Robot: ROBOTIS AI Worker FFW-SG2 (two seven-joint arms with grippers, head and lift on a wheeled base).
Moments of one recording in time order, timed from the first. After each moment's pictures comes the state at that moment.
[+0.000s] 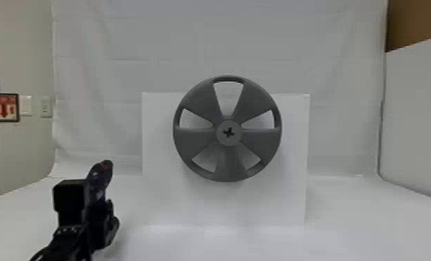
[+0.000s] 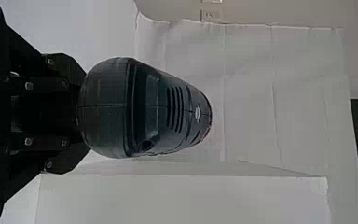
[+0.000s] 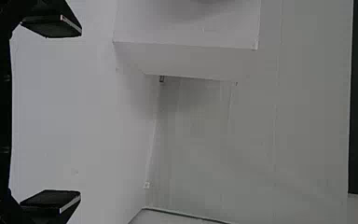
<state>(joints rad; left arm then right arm) -0.48 0.12 -0.03 -1.74 0.12 0.51 0.20 -0.37 -0.46 -0.77 -2.23 0.10 1.19 1.07</state>
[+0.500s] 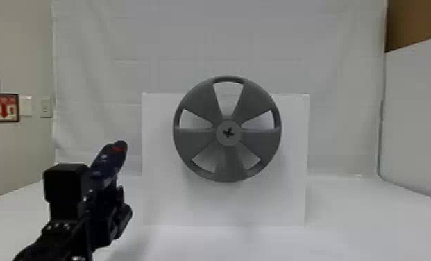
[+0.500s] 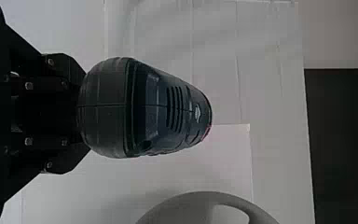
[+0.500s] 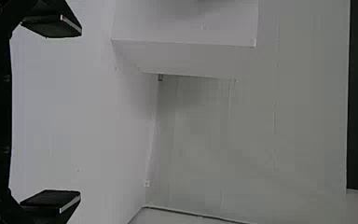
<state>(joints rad) -0.37 0.18 -0.09 -2.10 0.18 0.68 0.20 -0.37 -0.45 -0.78 -2.23 0.10 1.19 1.07</state>
